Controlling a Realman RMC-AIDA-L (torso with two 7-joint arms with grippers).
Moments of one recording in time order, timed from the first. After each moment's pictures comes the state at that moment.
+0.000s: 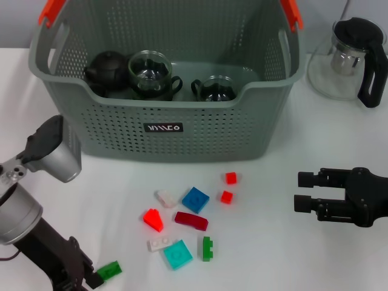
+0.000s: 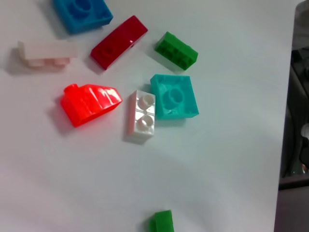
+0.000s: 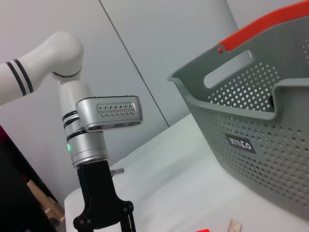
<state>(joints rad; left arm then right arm) -0.57 -2.11 0.99 0.95 2.69 1.87 -1.83 0.42 2.04 -0.74 -0.70 -1.97 -1.78 1.56</state>
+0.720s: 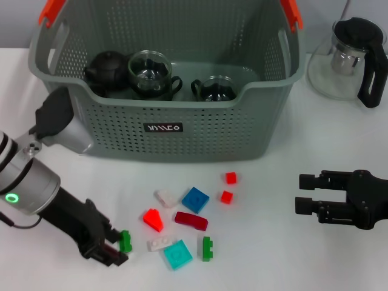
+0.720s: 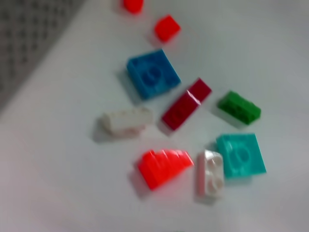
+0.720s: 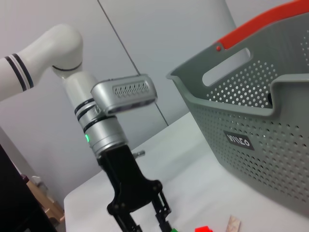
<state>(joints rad) -0.60 -2.13 0.96 0.97 2.66 1.72 -1.85 0.42 2.04 -0.74 -0.70 -1.98 -1.78 1.56</state>
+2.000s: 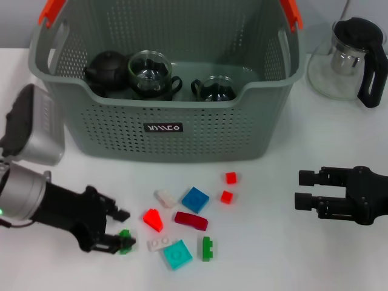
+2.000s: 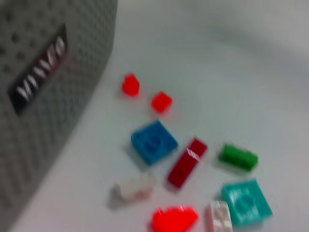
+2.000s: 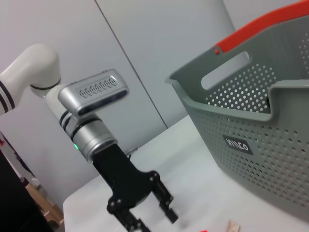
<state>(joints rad) -0.42 -2.17 0.95 1.16 2.49 1.69 -1.62 0.43 2.04 -0.73 -0.70 -1.98 -1.78 1.57</state>
